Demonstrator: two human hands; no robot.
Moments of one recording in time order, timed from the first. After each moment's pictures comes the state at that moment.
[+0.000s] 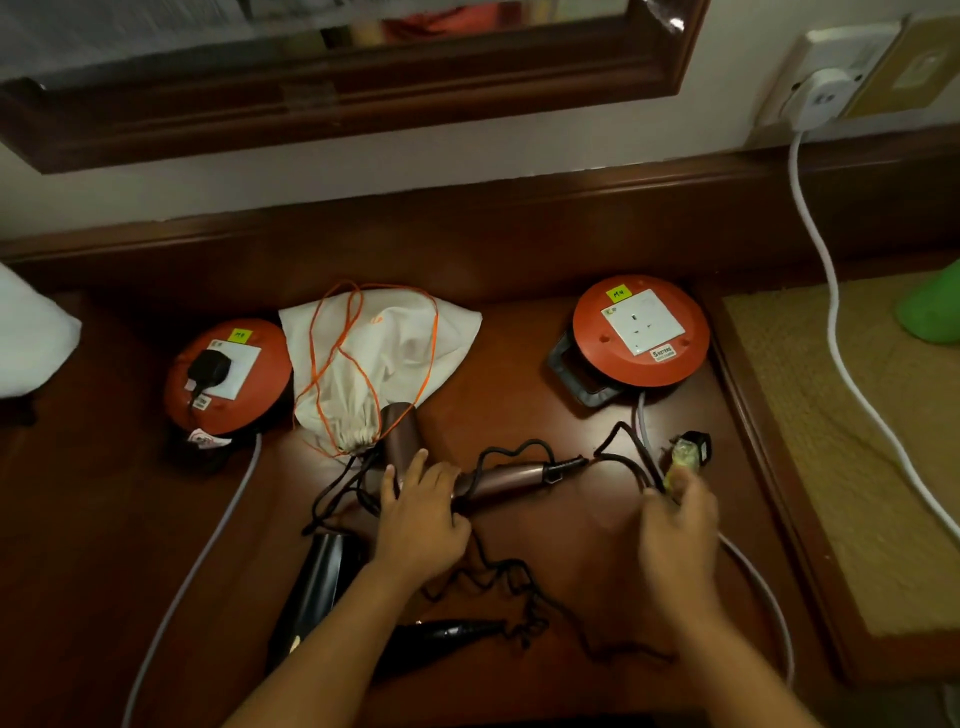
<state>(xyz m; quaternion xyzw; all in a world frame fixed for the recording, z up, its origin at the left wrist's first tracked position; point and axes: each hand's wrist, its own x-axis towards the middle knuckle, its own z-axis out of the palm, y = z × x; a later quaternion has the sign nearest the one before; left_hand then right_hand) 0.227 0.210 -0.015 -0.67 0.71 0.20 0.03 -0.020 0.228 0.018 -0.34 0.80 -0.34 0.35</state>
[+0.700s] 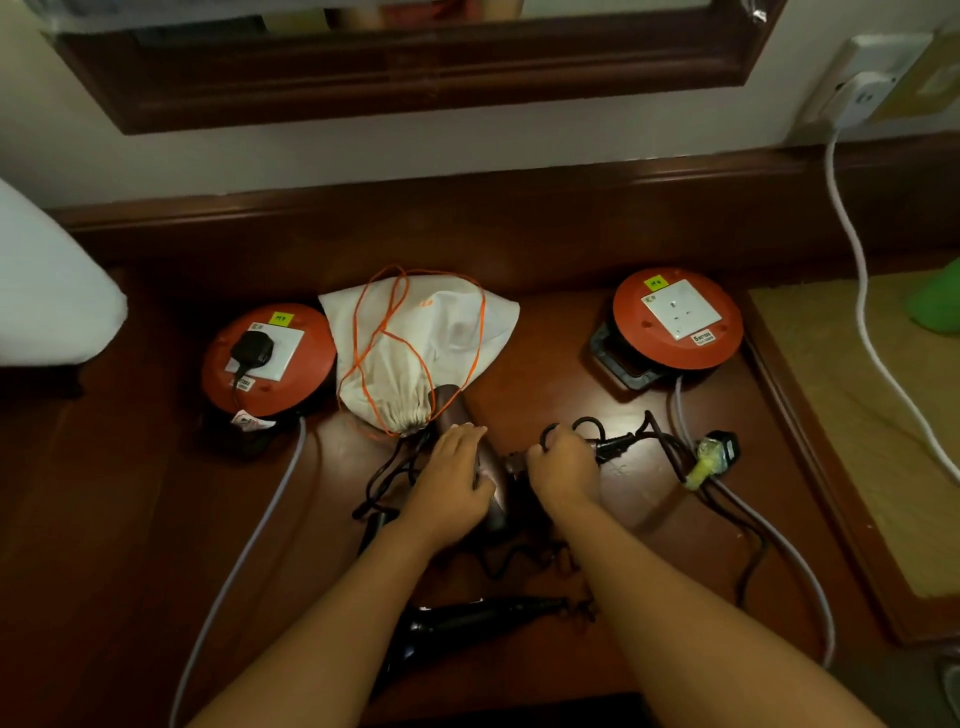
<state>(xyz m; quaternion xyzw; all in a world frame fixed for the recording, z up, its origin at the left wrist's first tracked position) 0.286 0.207 -0.014 -0.61 0.69 0.37 -0.13 0.137 0.184 -0.018 -0.47 0.80 -0.15 0.35</state>
